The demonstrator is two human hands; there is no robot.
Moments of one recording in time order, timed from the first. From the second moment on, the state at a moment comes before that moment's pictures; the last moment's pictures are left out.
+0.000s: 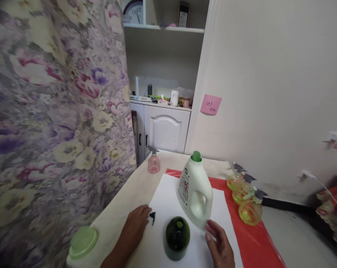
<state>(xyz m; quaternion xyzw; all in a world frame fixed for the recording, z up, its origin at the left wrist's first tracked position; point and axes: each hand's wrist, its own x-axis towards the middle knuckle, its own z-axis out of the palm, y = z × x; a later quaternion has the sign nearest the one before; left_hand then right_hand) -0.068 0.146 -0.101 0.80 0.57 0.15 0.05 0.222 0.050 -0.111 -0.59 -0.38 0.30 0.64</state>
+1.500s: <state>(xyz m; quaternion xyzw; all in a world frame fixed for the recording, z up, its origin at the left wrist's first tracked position) -0.059 0.078 -0.164 0.87 0.42 0.21 -0.12 0.206 0.042 -0.176 -0.57 -0.59 0.24 0.52</state>
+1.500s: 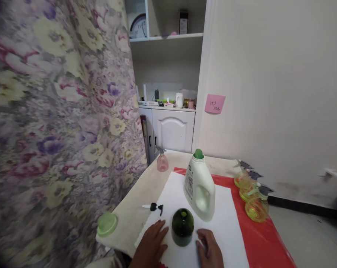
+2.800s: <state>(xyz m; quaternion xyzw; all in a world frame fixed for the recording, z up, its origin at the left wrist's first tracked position) 0.065 0.003 -0.175 0.94 0.26 0.21 -0.05 0.311 -0.086 -0.193 -0.73 -0.49 0.12 0.46</state>
